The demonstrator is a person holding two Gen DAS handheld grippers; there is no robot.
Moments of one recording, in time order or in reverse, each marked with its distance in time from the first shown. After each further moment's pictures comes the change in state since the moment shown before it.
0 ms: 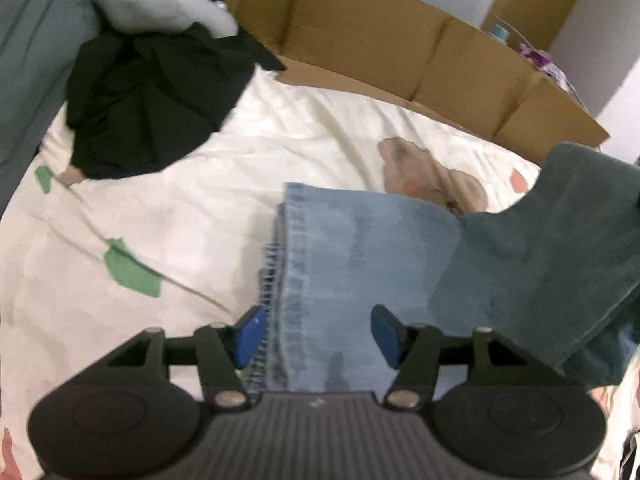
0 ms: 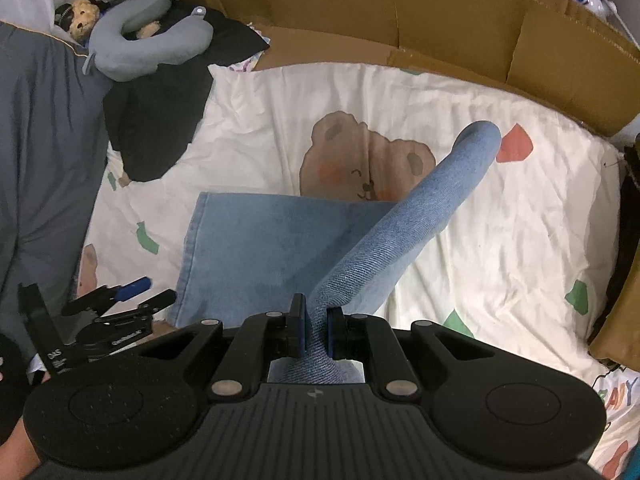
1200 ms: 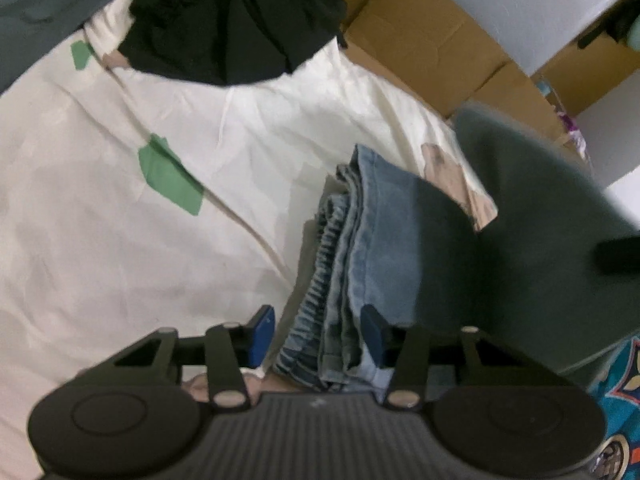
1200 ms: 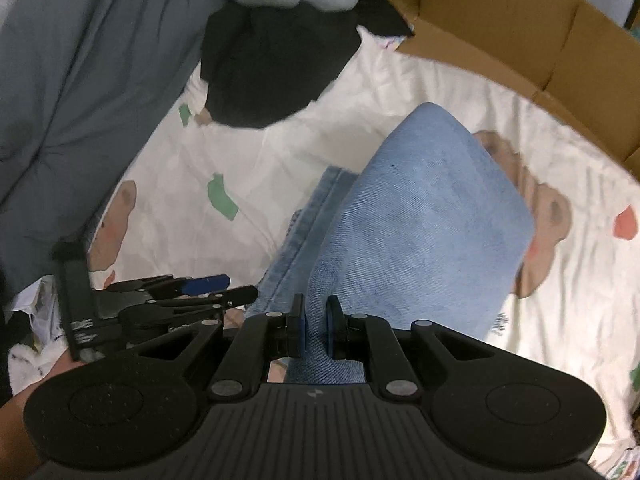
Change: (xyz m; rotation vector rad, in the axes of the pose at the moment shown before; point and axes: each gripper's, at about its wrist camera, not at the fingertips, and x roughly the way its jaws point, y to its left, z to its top) left arm 0.014 0.076 -0.048 -0.278 -0.012 -0.163; right arm 0.097 0.164 -0.030 -0.299 -0.009 0.019
